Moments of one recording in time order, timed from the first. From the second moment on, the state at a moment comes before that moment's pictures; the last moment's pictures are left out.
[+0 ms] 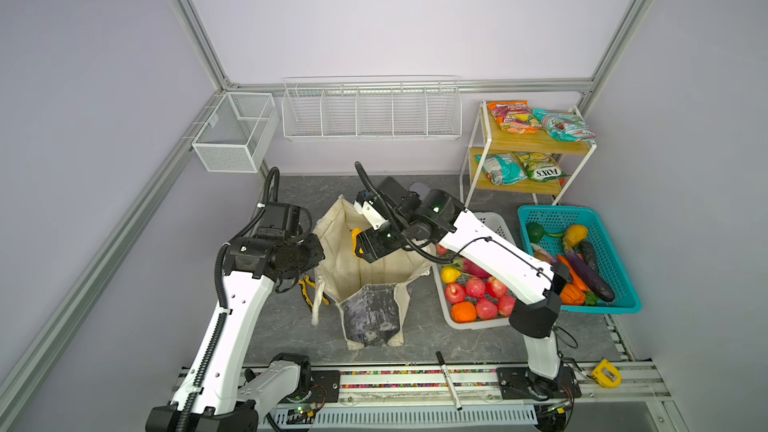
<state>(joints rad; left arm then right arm) -0.20 1.08 1.26 -1.20 0.11 -0.59 1.04 2.03 2.32 -1.26 -0.11 0.40</state>
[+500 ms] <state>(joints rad) -0.20 1.08 1.27 -1.21 0.11 -0.59 1.03 2.16 2.33 -1.27 -0.07 0.27</state>
